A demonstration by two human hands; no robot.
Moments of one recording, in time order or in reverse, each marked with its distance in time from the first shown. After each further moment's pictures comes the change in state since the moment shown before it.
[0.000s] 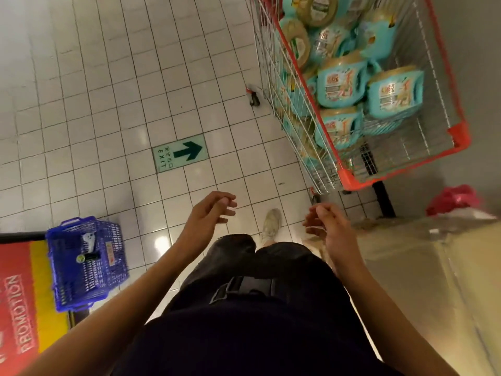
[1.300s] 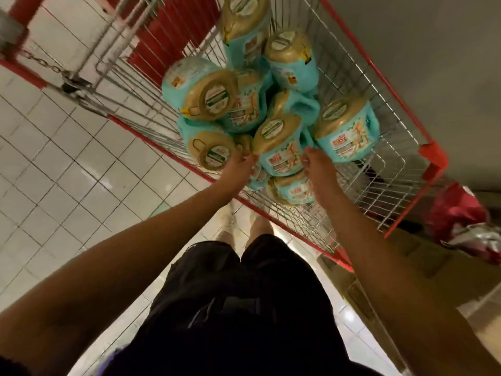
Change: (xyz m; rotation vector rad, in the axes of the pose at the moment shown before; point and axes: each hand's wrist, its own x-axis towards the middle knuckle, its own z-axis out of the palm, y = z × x) left_hand 0.546 0.232 0.179 0.318 -0.529 -0.303; right_hand 0.459 -0.208 -0.039 0.244 0.405 0.311
